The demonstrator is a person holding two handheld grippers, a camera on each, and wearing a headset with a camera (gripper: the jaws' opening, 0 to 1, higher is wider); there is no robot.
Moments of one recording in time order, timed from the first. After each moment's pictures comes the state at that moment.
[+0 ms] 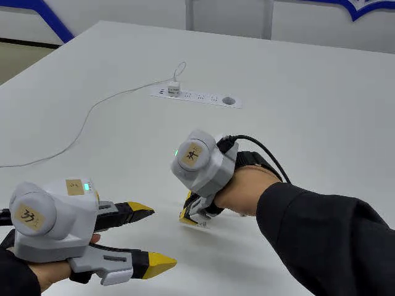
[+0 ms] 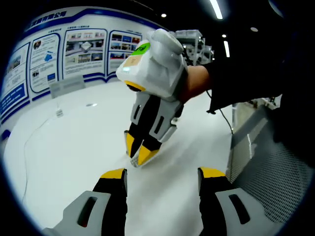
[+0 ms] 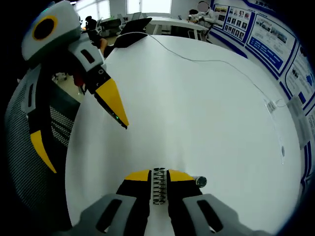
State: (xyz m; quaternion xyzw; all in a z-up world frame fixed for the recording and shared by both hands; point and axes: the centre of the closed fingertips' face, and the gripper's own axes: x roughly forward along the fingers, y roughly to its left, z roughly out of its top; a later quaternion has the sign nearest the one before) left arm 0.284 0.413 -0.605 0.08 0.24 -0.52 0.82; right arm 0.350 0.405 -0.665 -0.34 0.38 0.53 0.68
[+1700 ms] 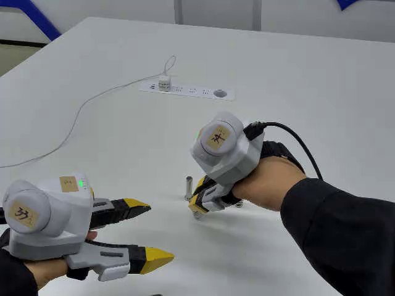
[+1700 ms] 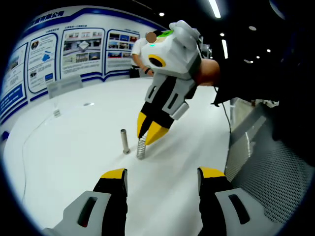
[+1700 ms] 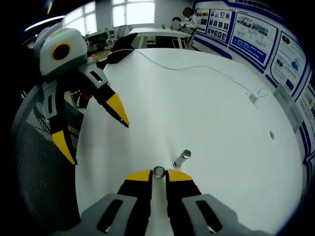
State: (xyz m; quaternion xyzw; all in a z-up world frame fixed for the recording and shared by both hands) left arm 0.279 0.408 -0.607 0.09 0.24 -0.53 0.81; right arm 0.342 0.371 -0.628 -0.28 0.36 0.50 0.74
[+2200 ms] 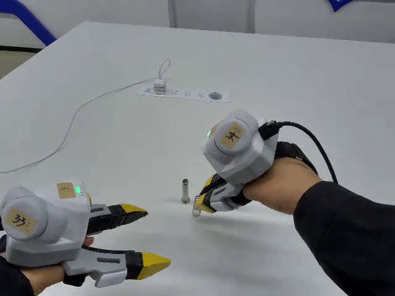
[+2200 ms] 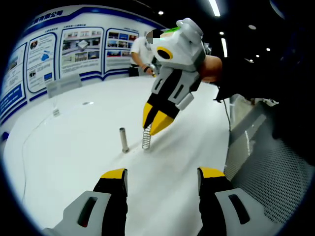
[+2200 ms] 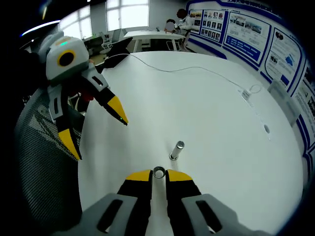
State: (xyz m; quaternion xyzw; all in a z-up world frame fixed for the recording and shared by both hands) left arm 0.278 0.409 -0.609 0.09 0.24 -0.53 0.81; right arm 0.340 0.357 -0.620 -0.27 0.37 0.48 0.75
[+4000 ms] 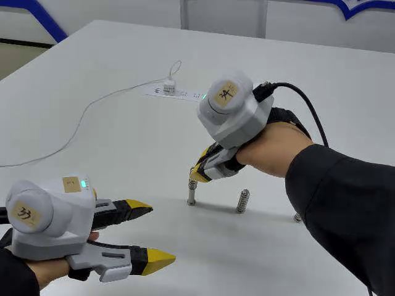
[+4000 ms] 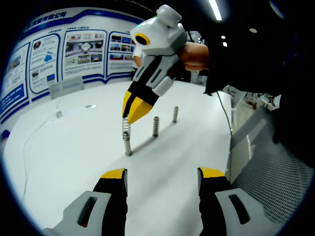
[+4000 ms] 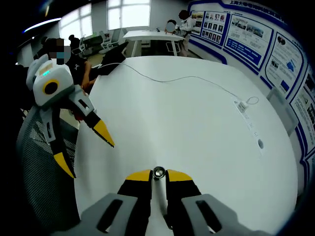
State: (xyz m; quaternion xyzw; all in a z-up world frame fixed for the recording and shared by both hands) left arm 0.283 0.411 -0.602 0.08 0.23 -0.52 0.82; right arm 0.380 0.380 -0.590 -0.28 0.36 0.48 0.75
